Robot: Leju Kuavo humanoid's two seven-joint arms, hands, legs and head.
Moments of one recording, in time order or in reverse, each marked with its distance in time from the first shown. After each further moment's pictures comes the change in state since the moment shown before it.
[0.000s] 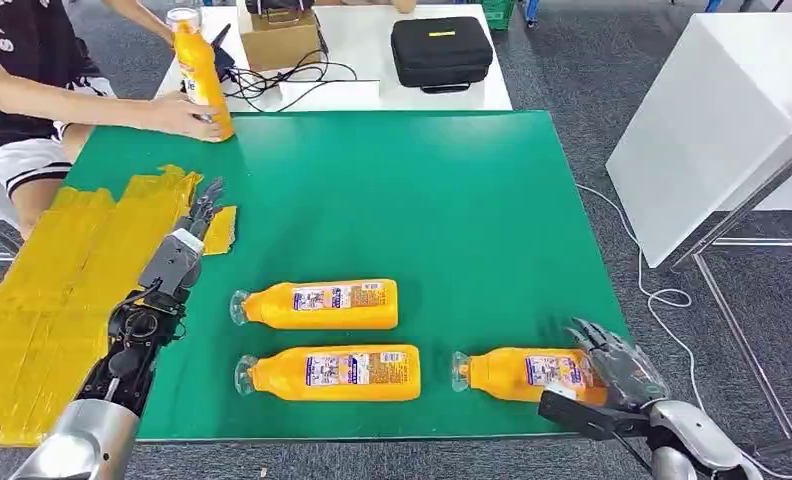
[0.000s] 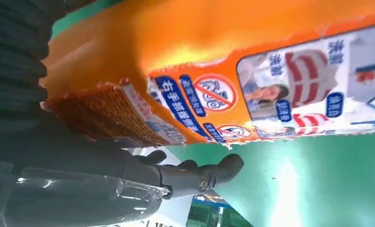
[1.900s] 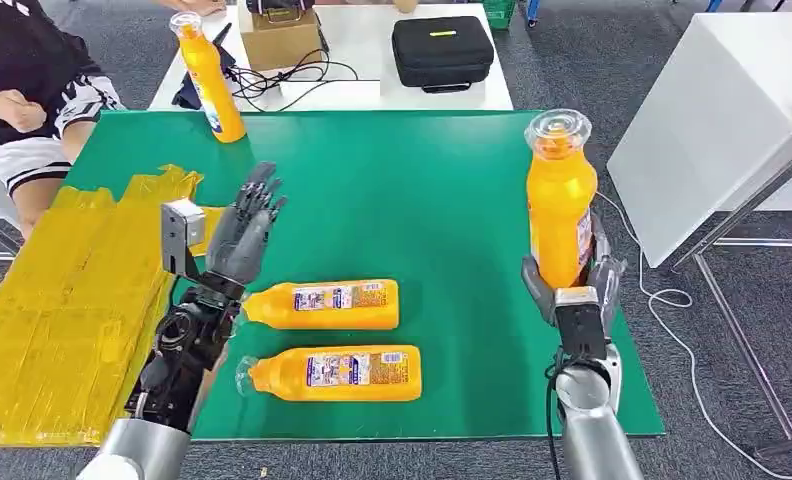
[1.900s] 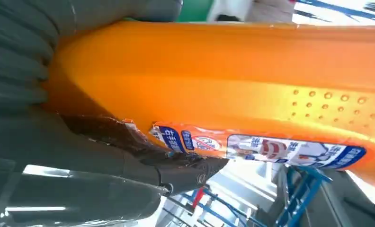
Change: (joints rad) left arm 0.082 -0.183 -0.156 -0.286 0.505 -0.159 0.303; right arm -0.310 0.423 -0.013 0.231 -0.747 -0.617 -0.401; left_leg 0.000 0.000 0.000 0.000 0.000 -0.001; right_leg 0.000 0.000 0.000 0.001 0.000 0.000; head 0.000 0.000
